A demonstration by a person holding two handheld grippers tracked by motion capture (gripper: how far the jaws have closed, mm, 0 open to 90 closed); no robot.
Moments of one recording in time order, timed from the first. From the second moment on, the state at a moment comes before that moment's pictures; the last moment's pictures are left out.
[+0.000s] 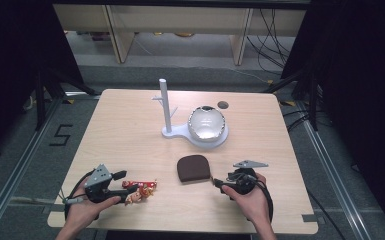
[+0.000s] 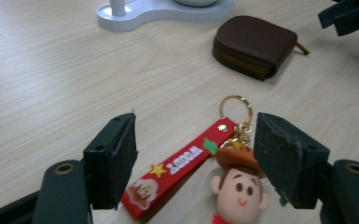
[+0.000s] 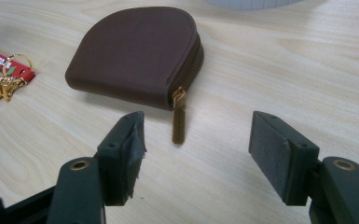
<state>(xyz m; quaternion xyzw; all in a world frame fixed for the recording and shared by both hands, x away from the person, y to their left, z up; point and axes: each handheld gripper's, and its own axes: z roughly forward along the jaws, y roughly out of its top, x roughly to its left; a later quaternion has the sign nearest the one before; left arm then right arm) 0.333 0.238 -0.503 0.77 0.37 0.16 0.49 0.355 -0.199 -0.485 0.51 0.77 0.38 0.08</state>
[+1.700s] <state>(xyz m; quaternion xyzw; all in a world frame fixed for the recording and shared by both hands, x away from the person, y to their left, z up) 0.336 0.239 -0.508 0.77 0.38 0.15 0.50 0.466 -0.152 -0.482 0.55 0.79 0.23 -0.12</state>
